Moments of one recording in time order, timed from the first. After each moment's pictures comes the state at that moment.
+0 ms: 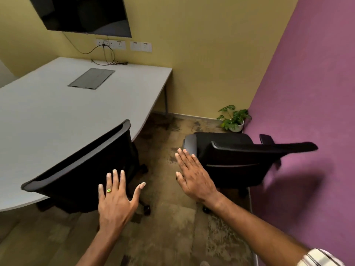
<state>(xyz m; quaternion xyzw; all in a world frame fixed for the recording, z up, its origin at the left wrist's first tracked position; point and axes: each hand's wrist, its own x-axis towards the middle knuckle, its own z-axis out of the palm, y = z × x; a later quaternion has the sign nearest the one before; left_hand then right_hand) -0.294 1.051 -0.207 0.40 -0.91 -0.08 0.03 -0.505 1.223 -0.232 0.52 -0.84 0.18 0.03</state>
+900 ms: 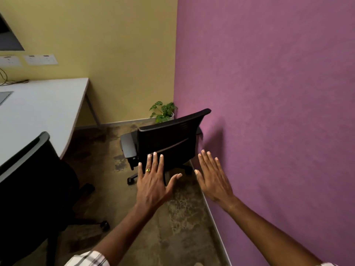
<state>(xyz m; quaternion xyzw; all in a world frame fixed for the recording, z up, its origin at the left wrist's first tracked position) -0.329 1.273 -0.202 0.00 -0.99 -0.14 0.06 -0.371 1.512 -0.227 0.17 -0.97 0.11 0.11</state>
